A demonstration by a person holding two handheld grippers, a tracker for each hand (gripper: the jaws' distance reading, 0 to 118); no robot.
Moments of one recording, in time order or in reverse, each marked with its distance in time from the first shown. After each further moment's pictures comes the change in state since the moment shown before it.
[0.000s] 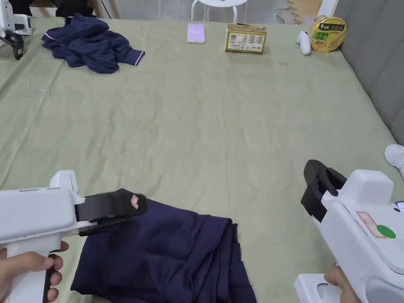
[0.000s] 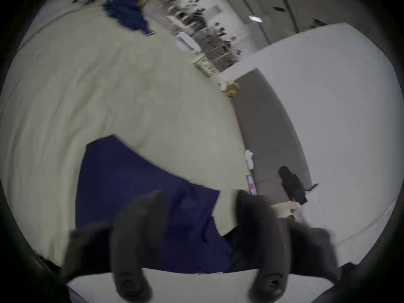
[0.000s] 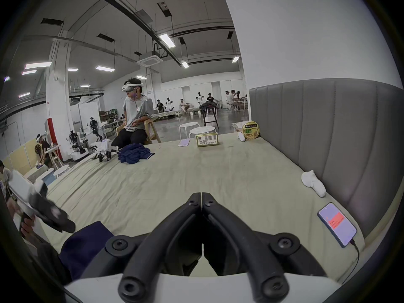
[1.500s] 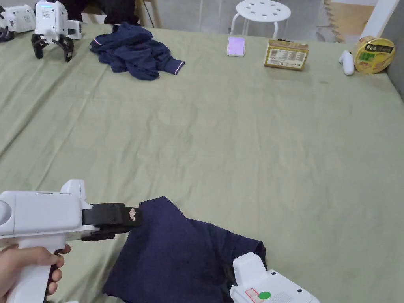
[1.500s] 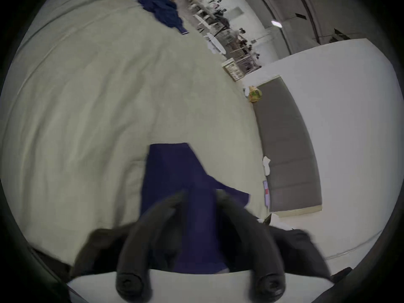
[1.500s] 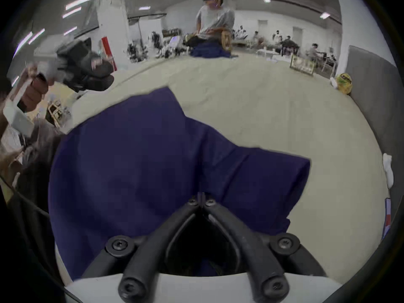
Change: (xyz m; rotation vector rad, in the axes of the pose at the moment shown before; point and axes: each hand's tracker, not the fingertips) left arm -0.048 0.013 0.027 0.024 0.092 0.040; right arm -0.108 -0.150 -0.054 -0.558 0.417 0.352
